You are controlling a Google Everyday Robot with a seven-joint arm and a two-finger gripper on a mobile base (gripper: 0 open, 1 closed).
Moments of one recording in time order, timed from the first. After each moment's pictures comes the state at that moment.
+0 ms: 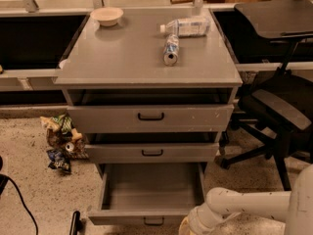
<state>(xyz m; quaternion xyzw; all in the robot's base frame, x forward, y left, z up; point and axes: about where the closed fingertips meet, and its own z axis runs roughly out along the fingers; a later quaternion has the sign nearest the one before) 0.369 -0.111 0.282 -0.72 0.64 0.23 0.14</state>
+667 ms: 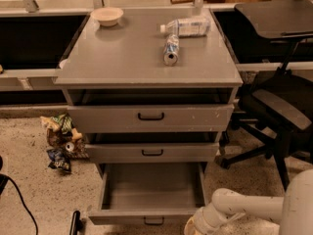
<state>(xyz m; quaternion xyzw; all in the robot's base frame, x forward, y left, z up) 0.380 -0.140 0.237 -0.71 0.65 0.24 0.14</state>
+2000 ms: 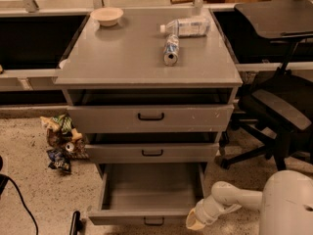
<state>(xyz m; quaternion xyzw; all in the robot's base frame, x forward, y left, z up) 0.433 -0.162 0.182 -0.68 0.68 0.24 0.14</state>
